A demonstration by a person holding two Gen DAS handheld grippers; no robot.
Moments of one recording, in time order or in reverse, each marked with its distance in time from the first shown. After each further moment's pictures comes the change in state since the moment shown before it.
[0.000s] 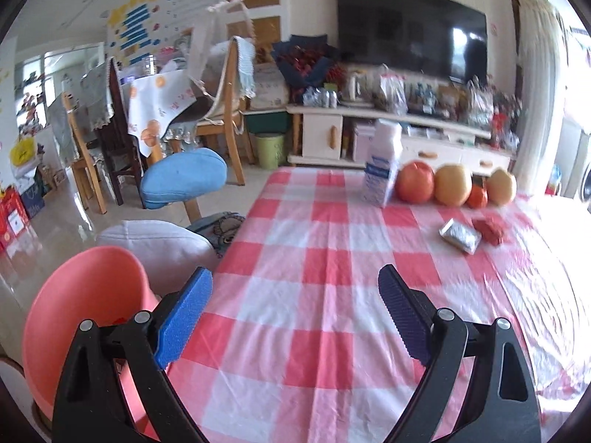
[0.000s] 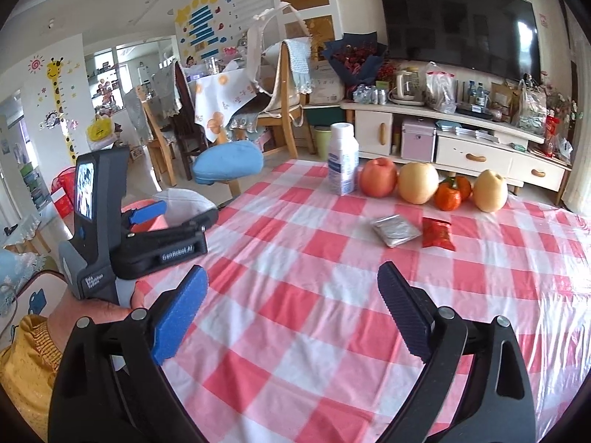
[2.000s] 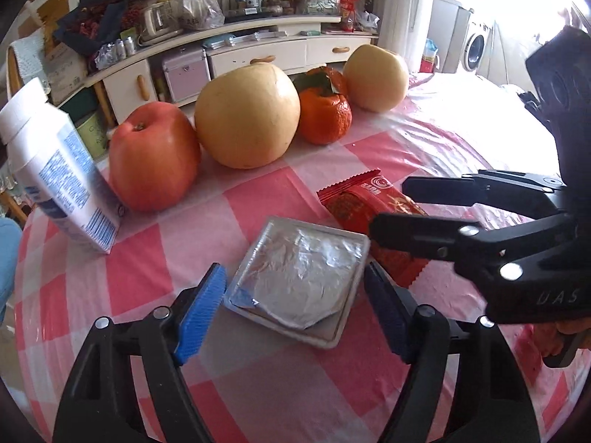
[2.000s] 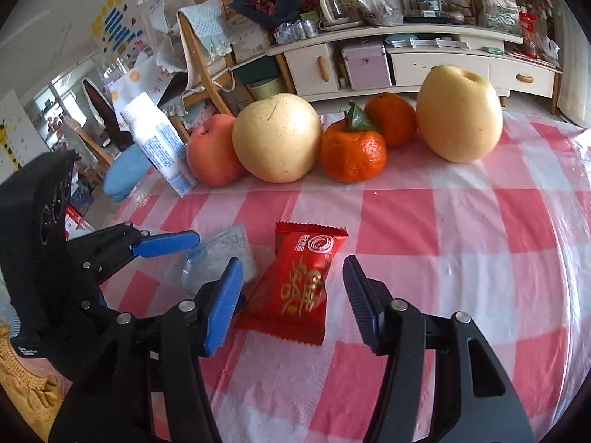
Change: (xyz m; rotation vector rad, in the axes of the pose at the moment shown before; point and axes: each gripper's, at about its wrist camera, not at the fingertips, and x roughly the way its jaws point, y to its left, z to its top) left arm 0.180 -0.220 0.046 0.432 0.332 -0.506; right arm 0.175 -0.228 0.018 0.285 0.200 -0.001
